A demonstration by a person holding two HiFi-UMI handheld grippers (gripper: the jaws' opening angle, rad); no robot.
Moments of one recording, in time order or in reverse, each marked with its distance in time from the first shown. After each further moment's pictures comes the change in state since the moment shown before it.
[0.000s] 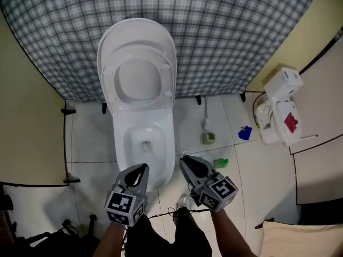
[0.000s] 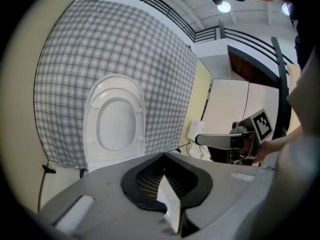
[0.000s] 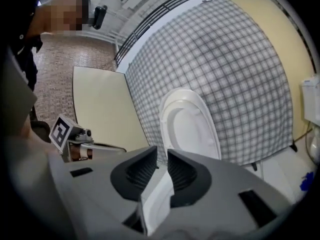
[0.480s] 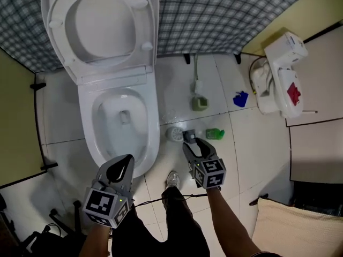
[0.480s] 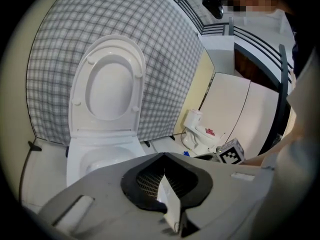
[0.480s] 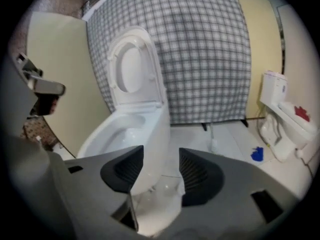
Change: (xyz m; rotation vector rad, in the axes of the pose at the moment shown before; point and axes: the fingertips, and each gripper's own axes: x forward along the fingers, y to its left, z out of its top) left arm 0.070 0.004 -0.106 -0.069 0.096 -0.073; right arm -0.027 -0.189 -0.242 0.003 0.395 -0.446
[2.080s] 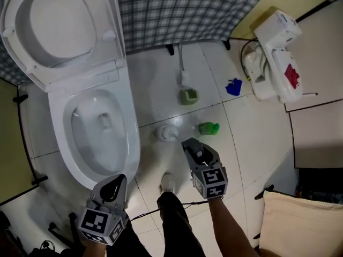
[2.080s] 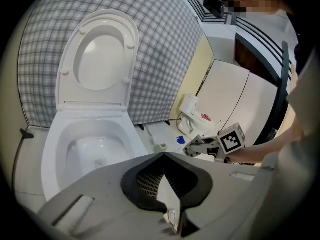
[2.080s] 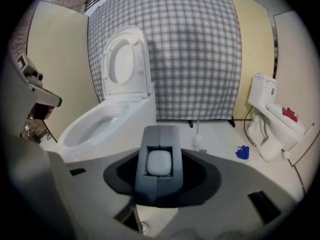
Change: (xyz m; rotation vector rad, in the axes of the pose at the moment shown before) left arm 0.045 -0.029 -0.090 -0.001 0.141 -0.046; right arm -0.009 -0.061 -0.056 -0.024 -0.004 -0.113
